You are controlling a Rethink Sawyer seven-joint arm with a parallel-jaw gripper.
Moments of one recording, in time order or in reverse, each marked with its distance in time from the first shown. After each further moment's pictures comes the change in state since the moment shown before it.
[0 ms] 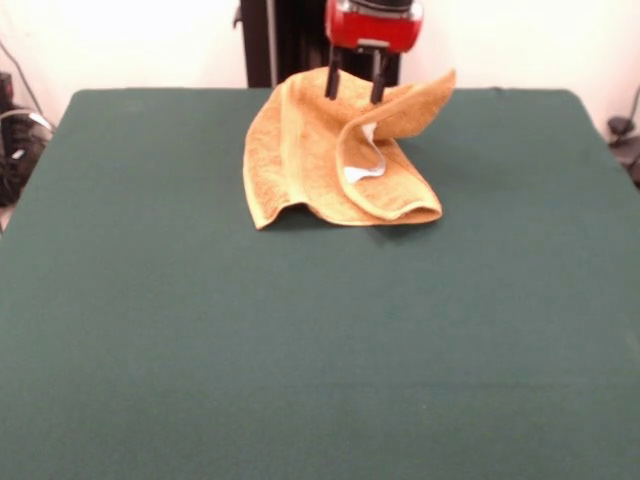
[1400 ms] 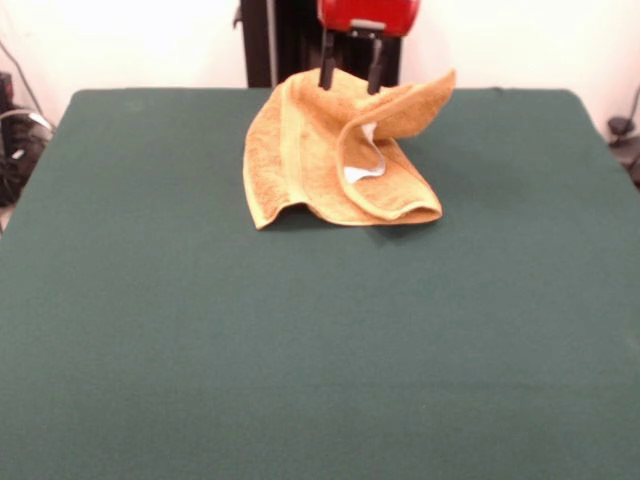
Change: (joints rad) arm -0.056 -0.088 0.039 0.006 0.006 0.000 0.000
